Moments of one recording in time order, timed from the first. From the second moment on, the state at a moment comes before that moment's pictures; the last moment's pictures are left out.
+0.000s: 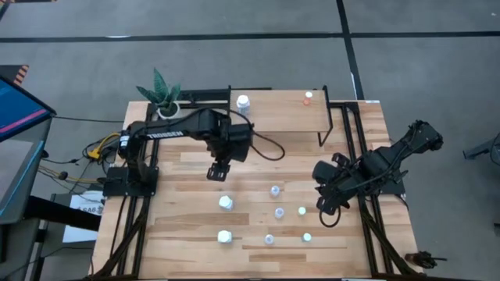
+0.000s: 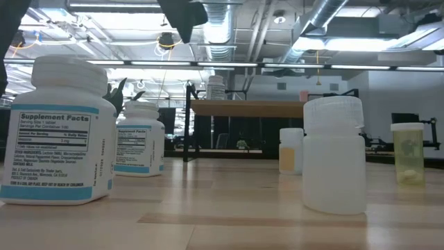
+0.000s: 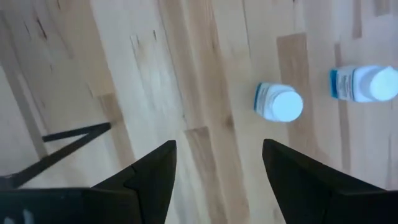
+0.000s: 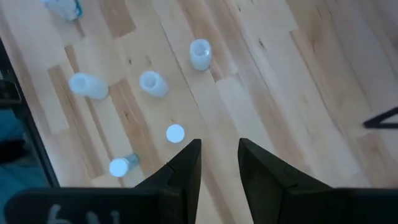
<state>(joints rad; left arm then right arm) 0.04 1.87 2.04 -1.57 0.07 0.22 0.54 1.35 1.48 -1.40 0.32 0.91</state>
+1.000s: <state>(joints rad) -0.17 1.53 1.65 -1.41 0.05 0.02 0.72 1.35 1.21 -1.19 0.31 1.14</state>
